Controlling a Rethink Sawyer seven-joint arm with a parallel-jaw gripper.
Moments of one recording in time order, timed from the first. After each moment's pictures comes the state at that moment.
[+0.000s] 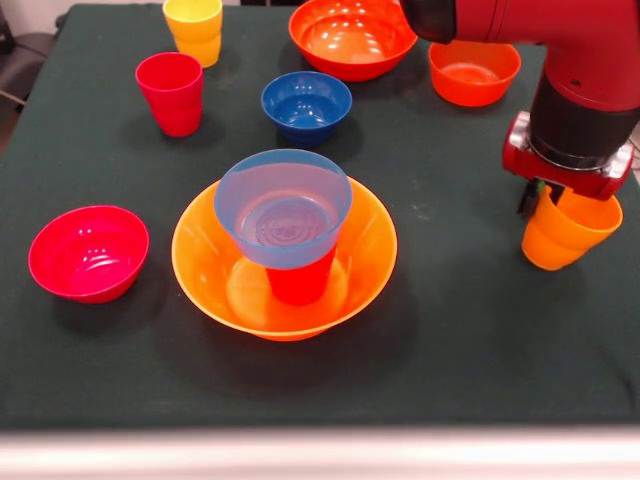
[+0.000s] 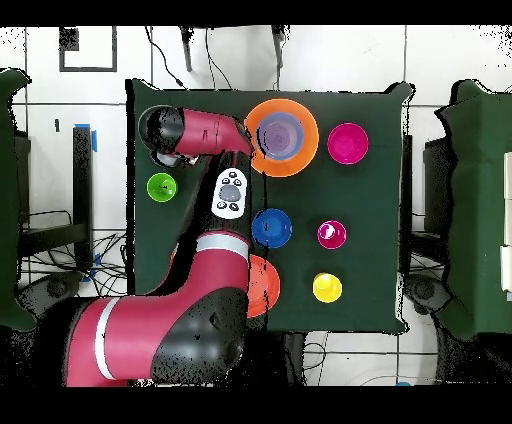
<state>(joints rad) 0.10 -0.13 -0.17 0.93 0.30 0.91 2.11</state>
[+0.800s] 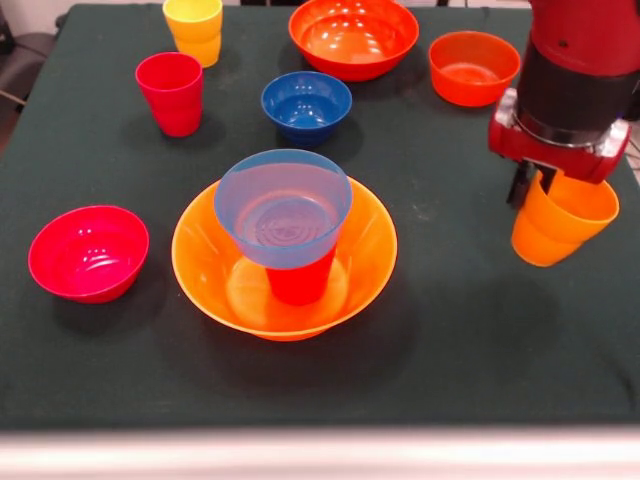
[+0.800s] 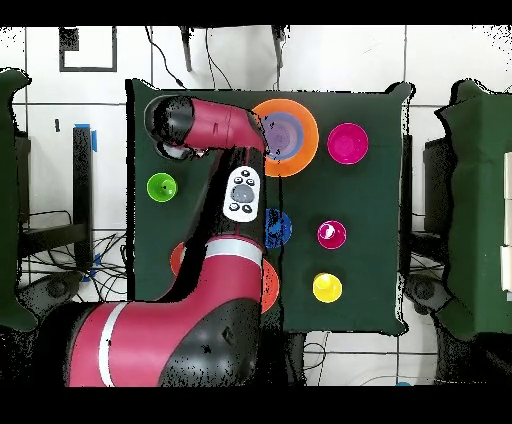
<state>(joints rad) 0.06 -0.21 -0.17 0.96 0.29 0.91 2.11</state>
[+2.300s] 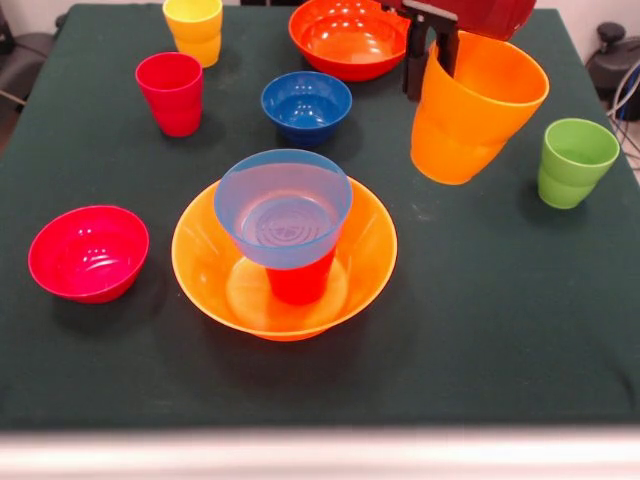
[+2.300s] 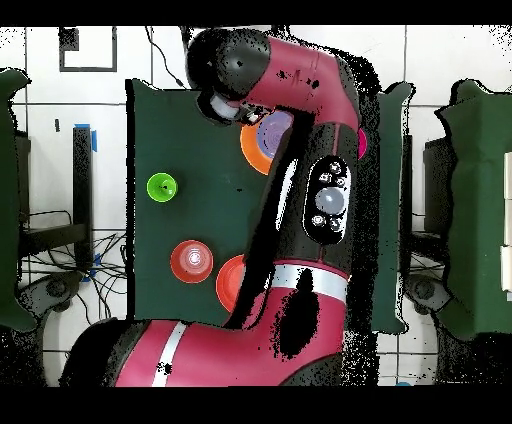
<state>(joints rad) -0.10 -0.39 -0.16 0.84 0.21 1.17 2.11</state>
